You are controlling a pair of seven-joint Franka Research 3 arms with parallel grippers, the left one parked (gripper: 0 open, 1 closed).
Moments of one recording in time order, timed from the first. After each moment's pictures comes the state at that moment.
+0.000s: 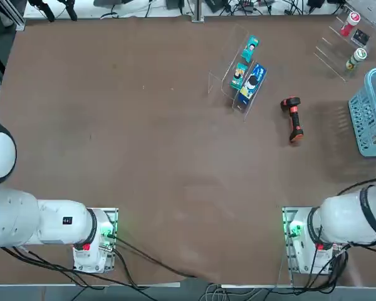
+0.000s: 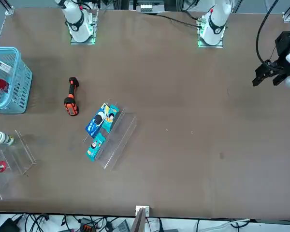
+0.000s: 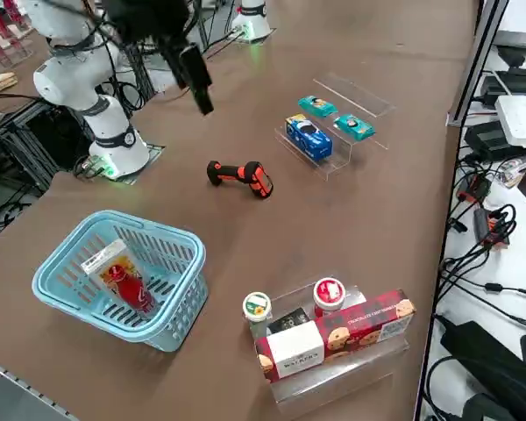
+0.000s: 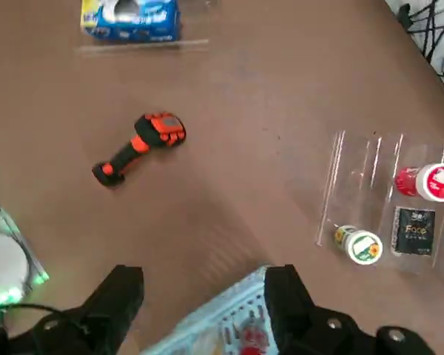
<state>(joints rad) -0.02 0.11 -0.38 -1.42 0.15 1.47 -1.28</state>
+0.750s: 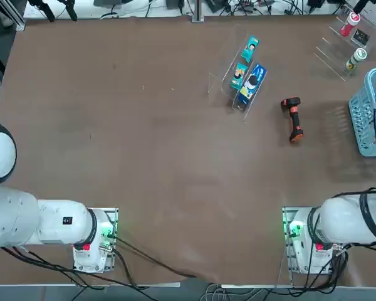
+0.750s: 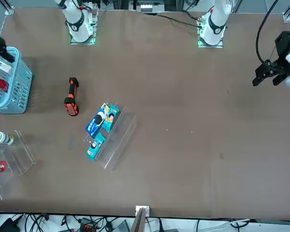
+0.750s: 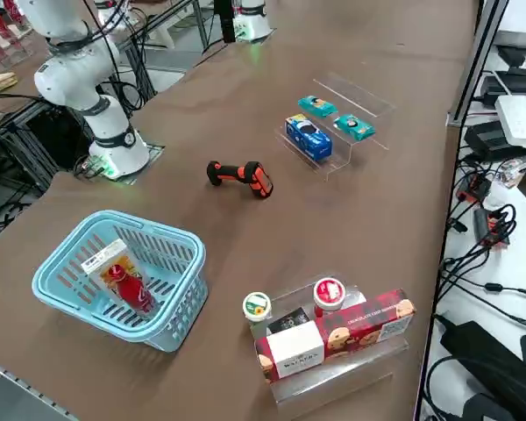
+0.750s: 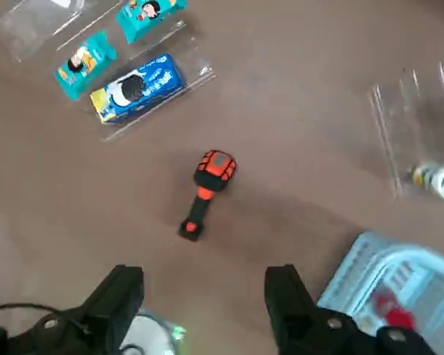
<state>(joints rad) -0.03 0.01 -0.06 -1.41 0.06 1.34 -0.48</state>
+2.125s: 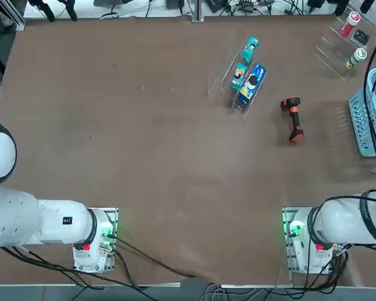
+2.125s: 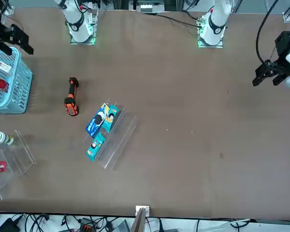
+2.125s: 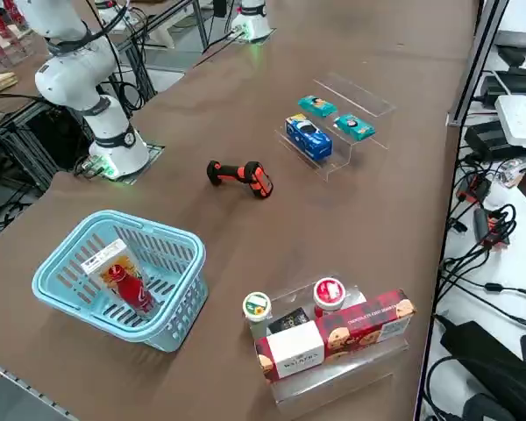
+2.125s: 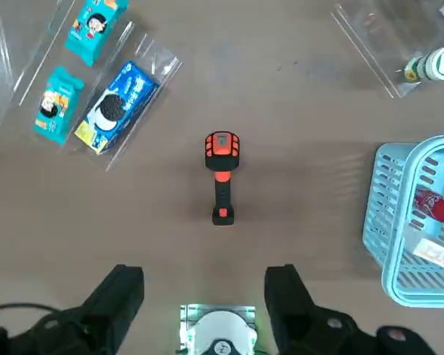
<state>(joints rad) 0.01 -0.02 0.05 -1.43 -0.01 1.30 0.03</state>
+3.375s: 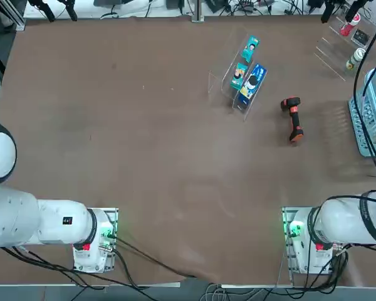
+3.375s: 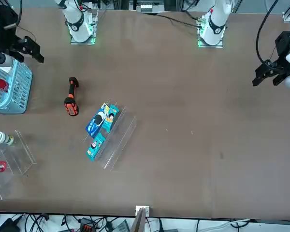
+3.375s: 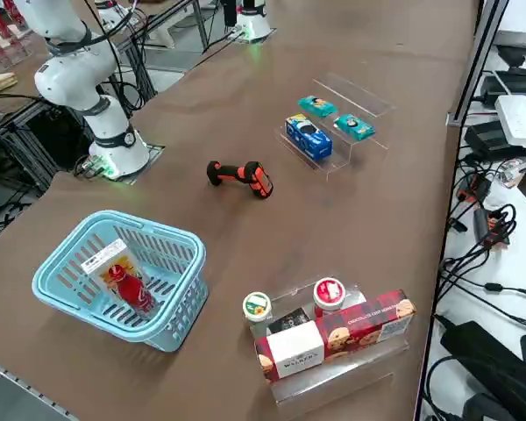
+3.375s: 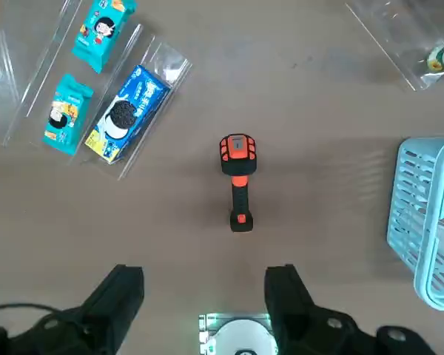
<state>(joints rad) -0.01 -0.04 0.10 -1.53 0.01 1.38 0.11</state>
